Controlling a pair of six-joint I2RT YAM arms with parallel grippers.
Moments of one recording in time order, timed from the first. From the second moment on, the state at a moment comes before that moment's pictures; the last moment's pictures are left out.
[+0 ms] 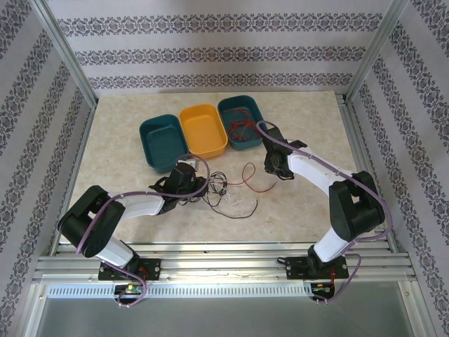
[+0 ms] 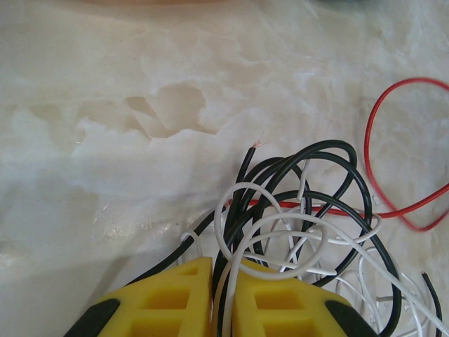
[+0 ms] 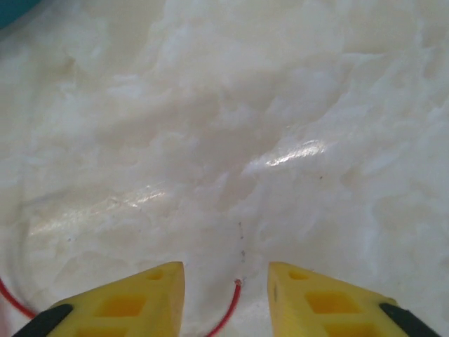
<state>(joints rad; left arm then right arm) -0.59 1.53 0.58 0.22 0.06 -0.68 0.42 1.63 1.09 -0.71 0.25 0.68</state>
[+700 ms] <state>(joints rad) -0.59 1.54 0.58 0.22 0.08 -0.69 0.54 1.67 1.10 -0.61 0.09 0.79</state>
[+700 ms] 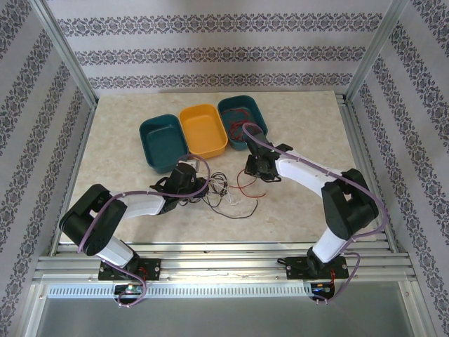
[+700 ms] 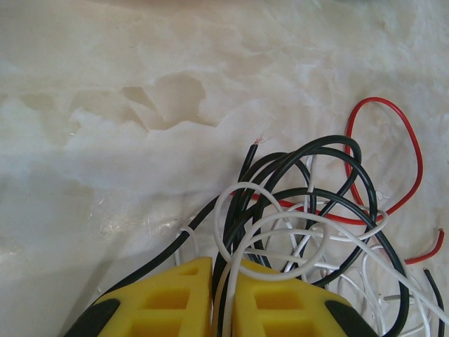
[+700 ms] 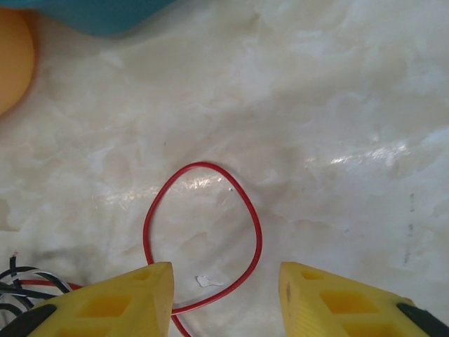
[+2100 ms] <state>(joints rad) -0.59 1.55 0.58 0.22 0.08 -0.69 0.59 1.76 1.02 -0.54 0.05 0.92</state>
